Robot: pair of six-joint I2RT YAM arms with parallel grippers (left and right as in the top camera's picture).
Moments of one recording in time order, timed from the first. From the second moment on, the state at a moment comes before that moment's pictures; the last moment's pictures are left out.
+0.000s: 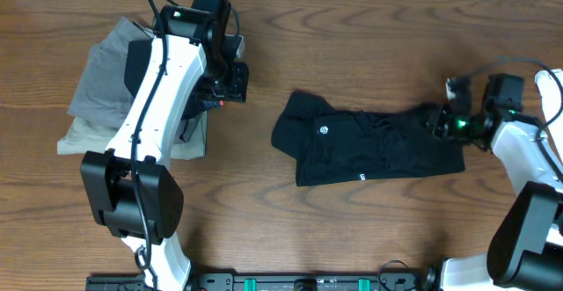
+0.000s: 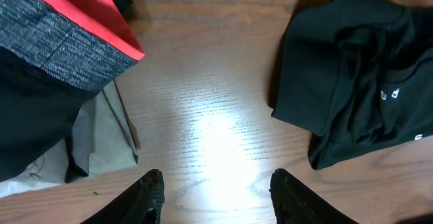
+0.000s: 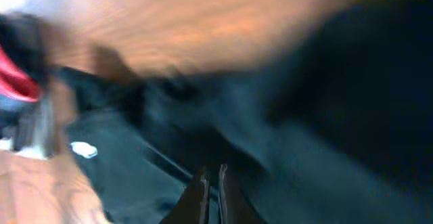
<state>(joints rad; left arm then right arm) -0.22 1.93 1.82 -1.37 0.16 -0.09 -0.28 1.64 0.95 -0.60 -0.61 0.13</state>
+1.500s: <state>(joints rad) -0.22 1.93 1.82 -1.36 0.16 -0.09 -0.18 1.65 0.94 -0.58 -0.55 0.05</state>
